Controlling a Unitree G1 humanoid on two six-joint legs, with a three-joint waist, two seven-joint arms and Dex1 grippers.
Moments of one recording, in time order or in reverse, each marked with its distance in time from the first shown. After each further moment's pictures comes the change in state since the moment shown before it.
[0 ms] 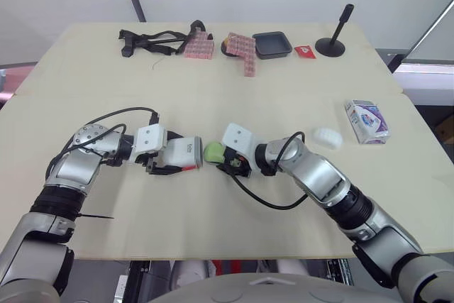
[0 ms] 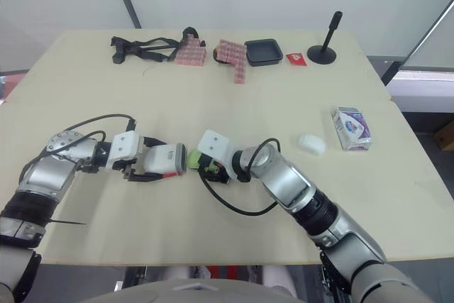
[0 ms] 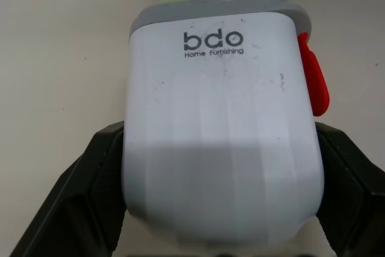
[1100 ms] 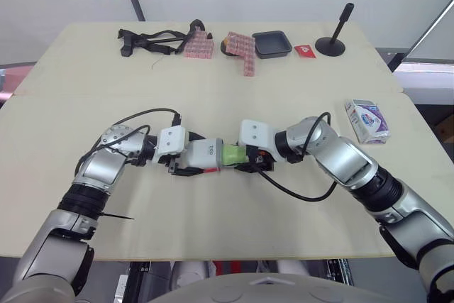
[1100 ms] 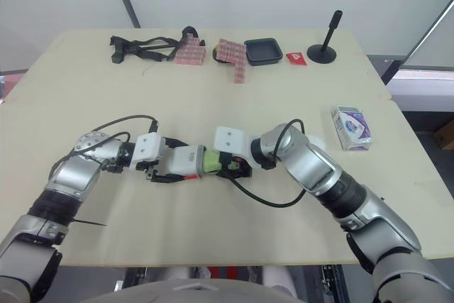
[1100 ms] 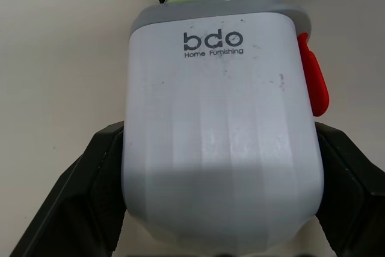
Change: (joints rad) left arm -0.035 -0.132 -0.063 -0.060 0.014 0.039 0.026; right arm -0.125 -0.193 0.001 0.001 0.005 -0.131 0.313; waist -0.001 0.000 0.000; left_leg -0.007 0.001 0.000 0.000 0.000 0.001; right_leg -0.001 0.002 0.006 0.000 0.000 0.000
